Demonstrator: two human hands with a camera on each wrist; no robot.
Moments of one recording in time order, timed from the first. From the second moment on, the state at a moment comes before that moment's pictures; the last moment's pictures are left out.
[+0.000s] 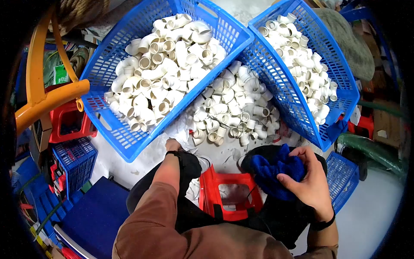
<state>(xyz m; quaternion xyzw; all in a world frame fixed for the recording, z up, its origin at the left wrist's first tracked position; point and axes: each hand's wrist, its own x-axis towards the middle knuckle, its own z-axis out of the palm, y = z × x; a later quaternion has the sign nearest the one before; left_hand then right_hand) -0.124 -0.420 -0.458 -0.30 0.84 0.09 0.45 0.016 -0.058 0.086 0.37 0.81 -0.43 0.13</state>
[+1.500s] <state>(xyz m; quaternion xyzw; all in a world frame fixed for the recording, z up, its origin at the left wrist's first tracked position) 0.086 -0.112 0.158 0.32 0.73 0.55 0.24 0.207 0.012 0.153 0.04 0.87 -0.25 -0.42</state>
